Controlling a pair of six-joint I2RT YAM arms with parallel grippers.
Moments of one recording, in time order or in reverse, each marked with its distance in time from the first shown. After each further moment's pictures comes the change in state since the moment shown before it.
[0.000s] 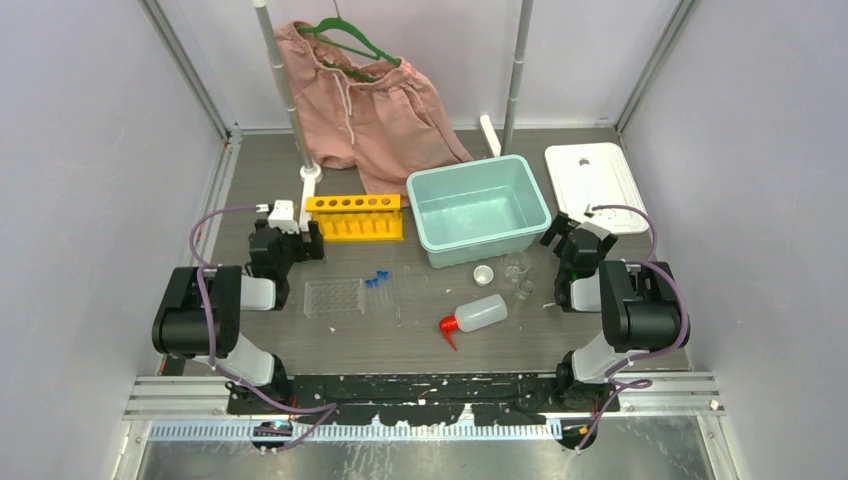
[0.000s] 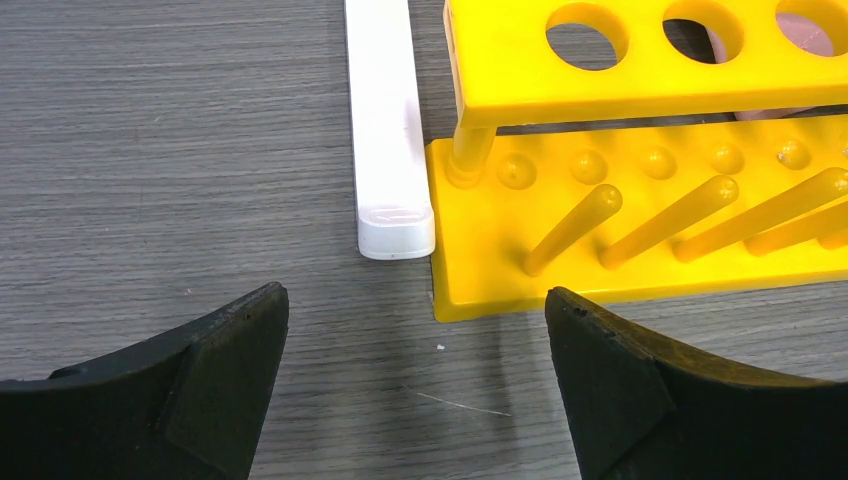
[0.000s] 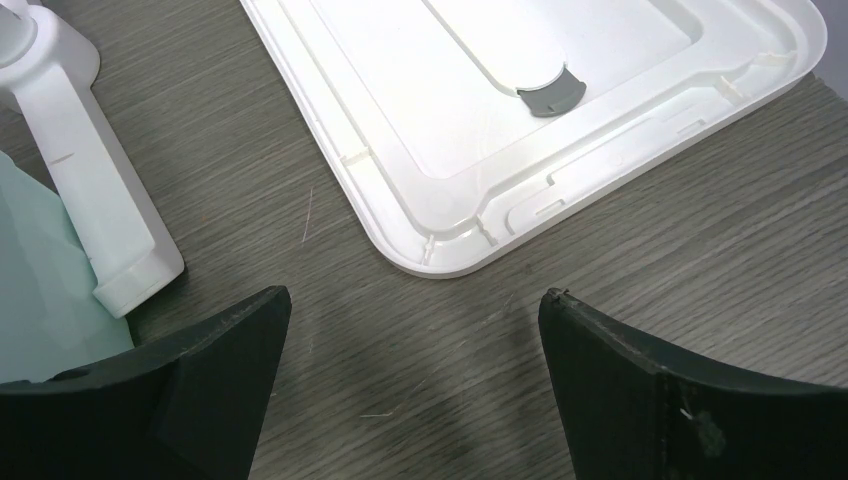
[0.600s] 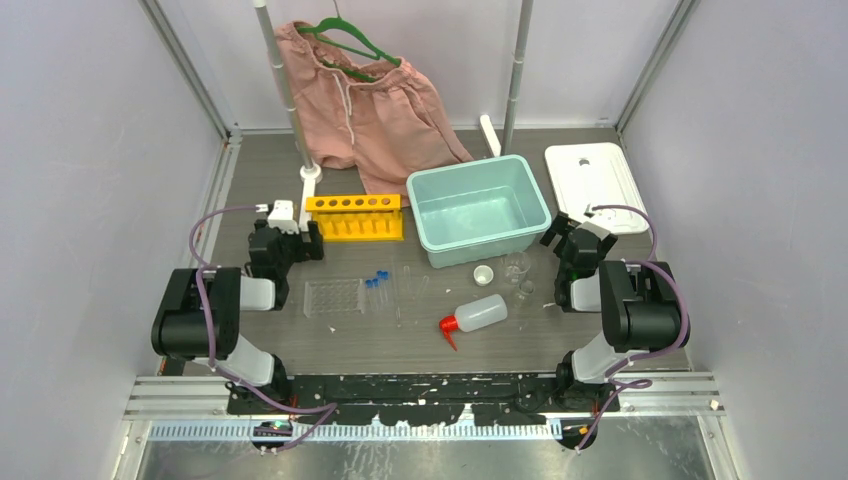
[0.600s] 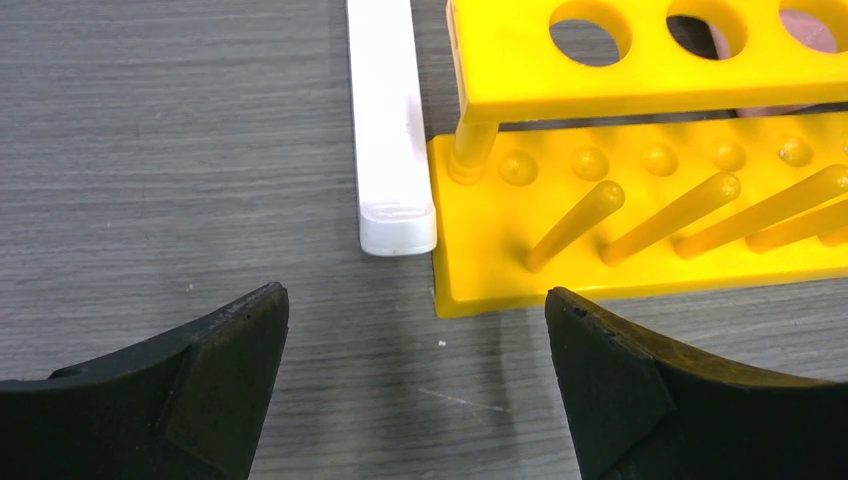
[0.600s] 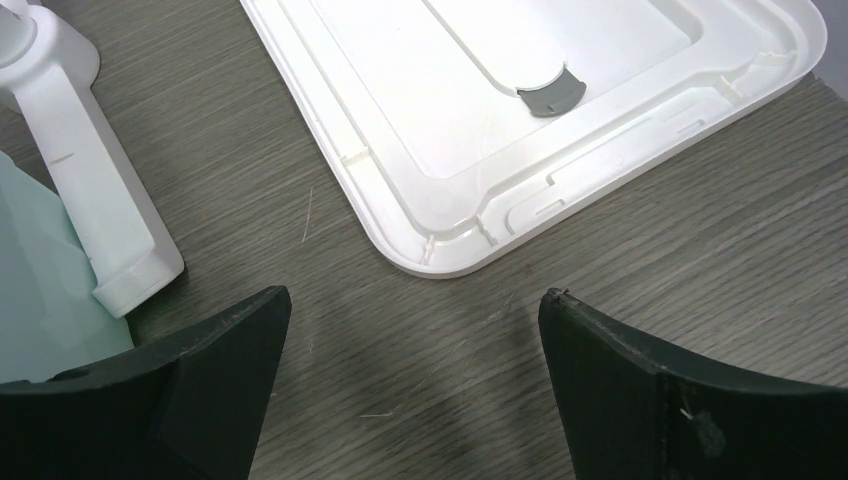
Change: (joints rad) left arm 0.003 -0.003 0.000 -0.006 0.000 0.000; right arm 0.000 0.000 0.000 0.000 0.000 0.000
